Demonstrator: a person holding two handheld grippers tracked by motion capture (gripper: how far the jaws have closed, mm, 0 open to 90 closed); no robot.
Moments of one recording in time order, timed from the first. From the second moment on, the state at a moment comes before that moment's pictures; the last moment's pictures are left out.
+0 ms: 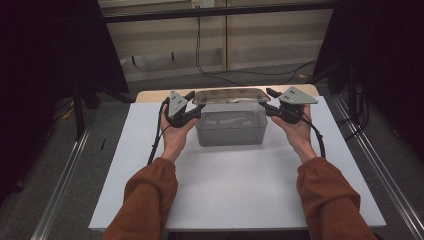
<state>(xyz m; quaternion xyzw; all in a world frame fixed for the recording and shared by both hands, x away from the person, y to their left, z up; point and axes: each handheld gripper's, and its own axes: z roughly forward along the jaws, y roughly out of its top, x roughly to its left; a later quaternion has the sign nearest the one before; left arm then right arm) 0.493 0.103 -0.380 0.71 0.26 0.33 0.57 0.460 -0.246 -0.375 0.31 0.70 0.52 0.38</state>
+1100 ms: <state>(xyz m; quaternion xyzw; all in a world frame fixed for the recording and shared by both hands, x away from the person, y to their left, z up) 0.514 0.110 -0.373 0.71 0.26 0.35 0.56 0.488 -0.241 -0.371 0.31 0.69 0.54 0.37</state>
